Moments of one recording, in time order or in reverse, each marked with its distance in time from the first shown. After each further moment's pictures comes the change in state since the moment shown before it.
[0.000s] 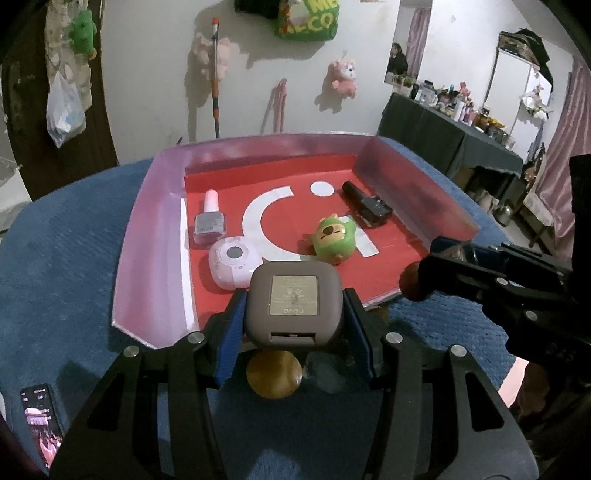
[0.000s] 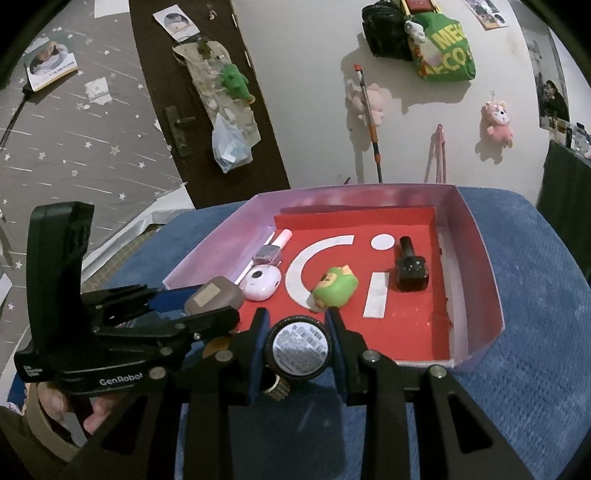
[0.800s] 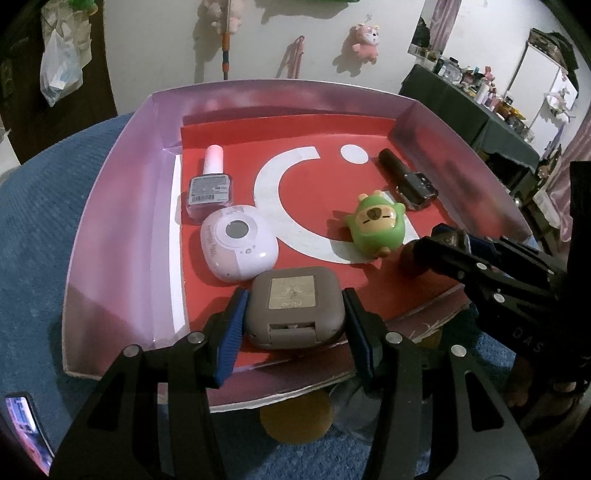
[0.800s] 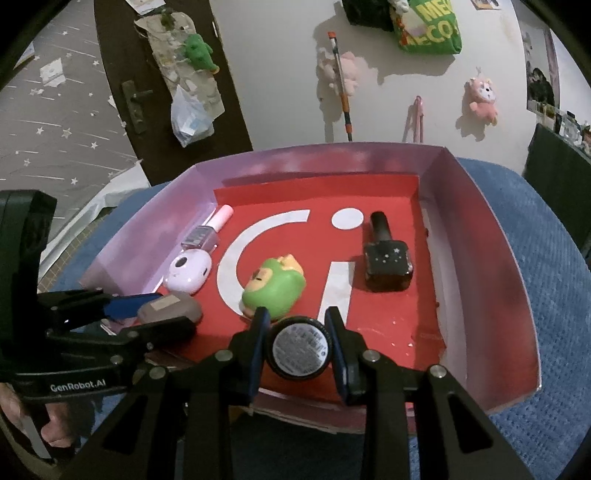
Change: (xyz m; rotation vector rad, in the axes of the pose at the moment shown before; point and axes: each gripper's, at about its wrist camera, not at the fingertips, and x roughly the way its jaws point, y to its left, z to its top) left arm 0.056 0.021 0.009 -0.071 0.158 0.006; right arm 0.061 -0.035 0.003 0.035 0.112 -0.105
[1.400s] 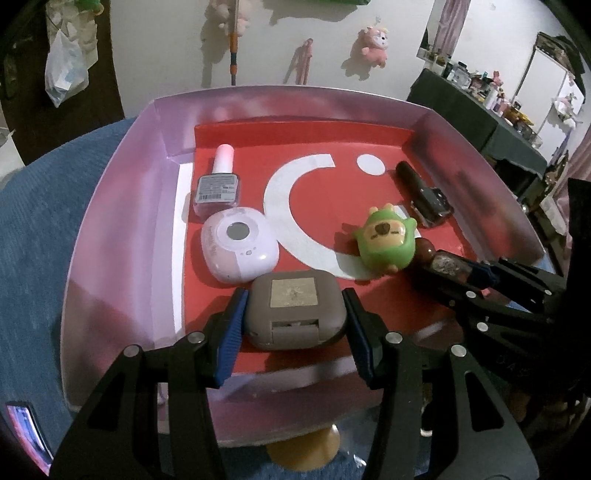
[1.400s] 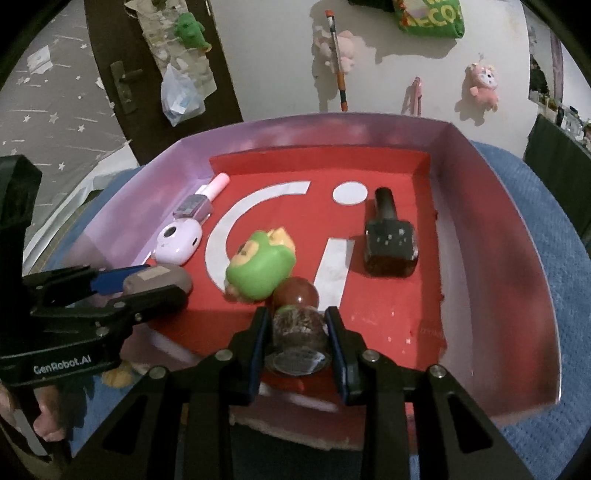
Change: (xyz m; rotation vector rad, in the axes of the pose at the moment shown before) left arm 0.011 0.004 0.015 -0.019 -0.011 0.033; right arm 0.019 -0.002 0.002 0.006 0.081 -0.039
